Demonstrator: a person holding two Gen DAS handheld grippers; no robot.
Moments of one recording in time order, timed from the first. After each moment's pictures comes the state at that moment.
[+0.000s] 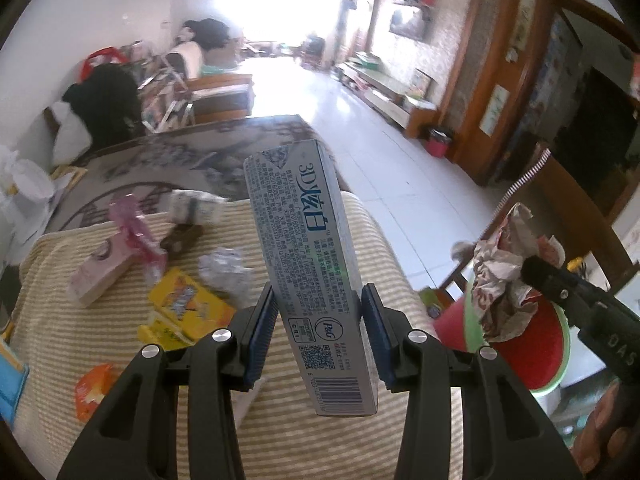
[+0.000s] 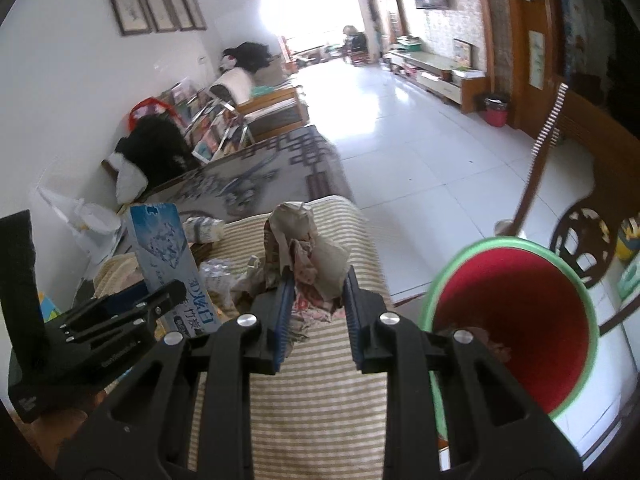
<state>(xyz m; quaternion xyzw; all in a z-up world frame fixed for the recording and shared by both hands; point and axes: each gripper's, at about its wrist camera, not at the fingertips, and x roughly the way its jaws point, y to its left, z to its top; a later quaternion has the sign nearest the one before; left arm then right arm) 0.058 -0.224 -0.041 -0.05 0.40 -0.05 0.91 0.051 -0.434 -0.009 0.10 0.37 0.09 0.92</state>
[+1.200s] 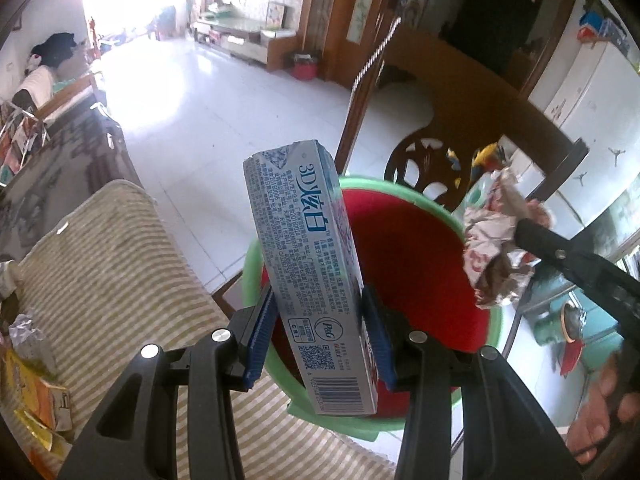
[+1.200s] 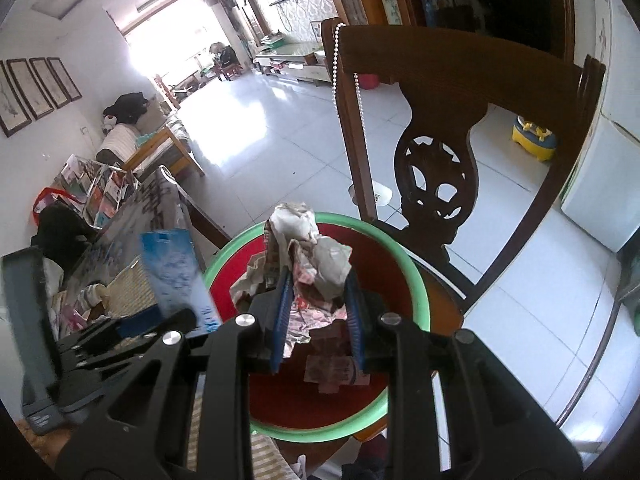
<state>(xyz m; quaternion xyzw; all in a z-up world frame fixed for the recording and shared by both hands) 0.104 -0.448 -0.090 0.05 0.48 -0.26 0.83 0.019 -0.630 -0.046 0.21 0.39 -0.09 0.89</state>
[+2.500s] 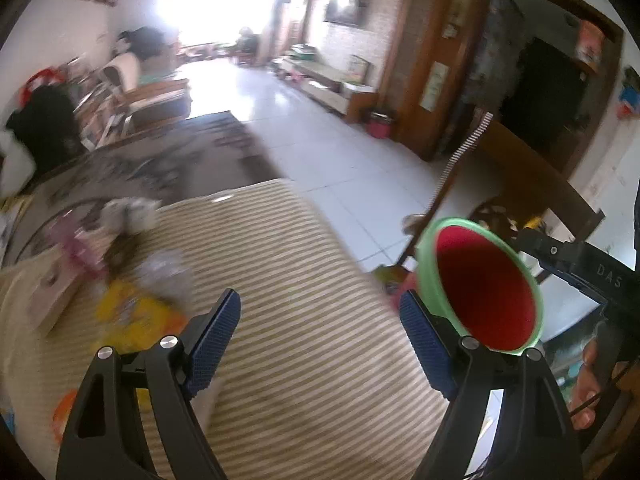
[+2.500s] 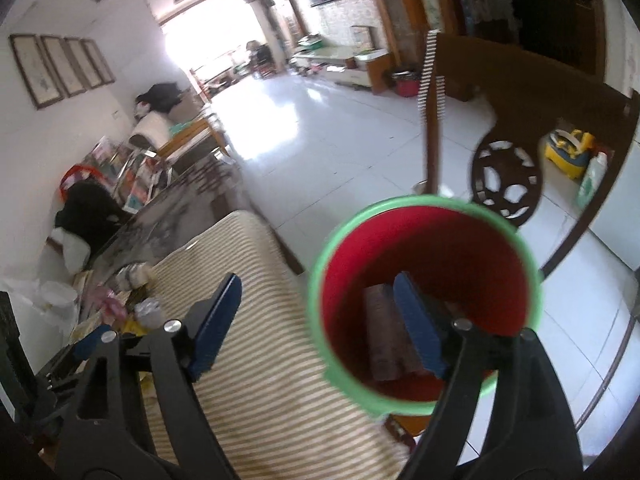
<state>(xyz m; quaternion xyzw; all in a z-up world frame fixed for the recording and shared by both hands) 0.050 -0.235 -0.057 -0.03 0.40 -0.14 0.90 0.040 -0.486 -0.031 0.18 0.38 -0.02 0.91</state>
